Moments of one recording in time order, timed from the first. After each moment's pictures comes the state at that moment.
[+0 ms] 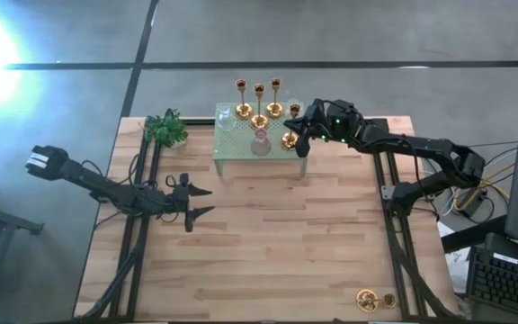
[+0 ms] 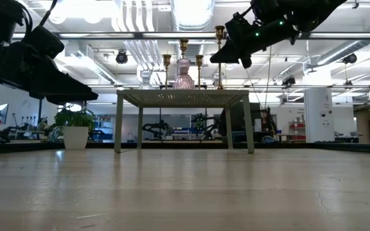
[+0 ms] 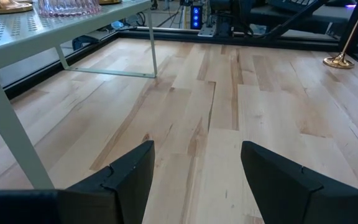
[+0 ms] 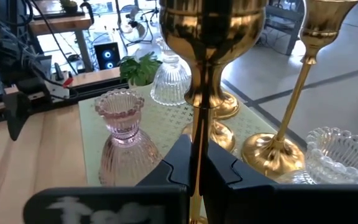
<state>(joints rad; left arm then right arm) -0.29 0.75 0.01 0.52 -0.47 -0.15 -0.51 1.36 0.91 0.19 -0.11 0.02</state>
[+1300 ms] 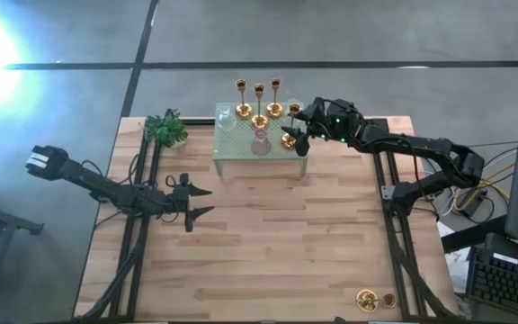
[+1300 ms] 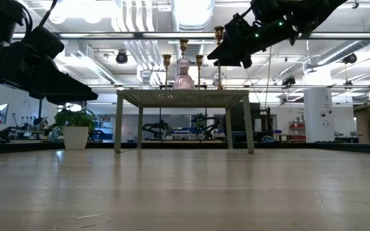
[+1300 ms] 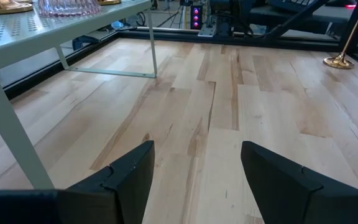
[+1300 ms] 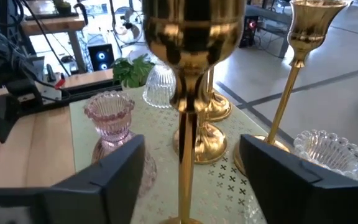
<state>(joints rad) -0.29 0.75 0.01 0.52 -0.47 -0.15 -0.52 1.37 0.91 0.21 -0.10 0.00</state>
